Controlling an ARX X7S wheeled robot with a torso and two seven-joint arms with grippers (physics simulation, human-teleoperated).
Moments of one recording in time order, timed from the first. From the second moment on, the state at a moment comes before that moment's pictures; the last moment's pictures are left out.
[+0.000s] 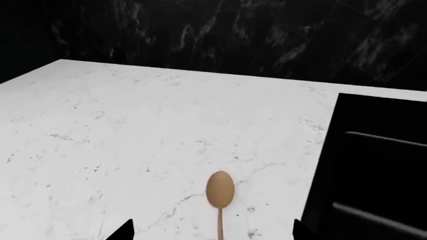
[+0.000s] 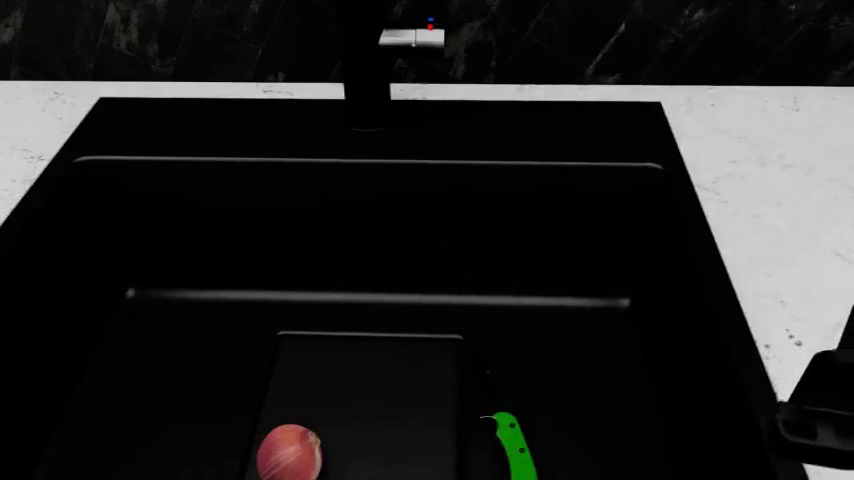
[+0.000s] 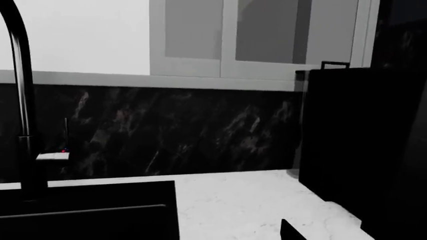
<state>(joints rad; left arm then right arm) -0.94 -0.70 -0.07 0.20 -1.26 -1.43 -1.12 0.15 0.79 0.61 -0.88 1.23 0.95 0.61</state>
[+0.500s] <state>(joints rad) -1.05 -0.69 0.08 -0.02 -1.09 -1.29 -0.98 0.11 0.75 0.60 -0.87 1.16 0.90 0.56</state>
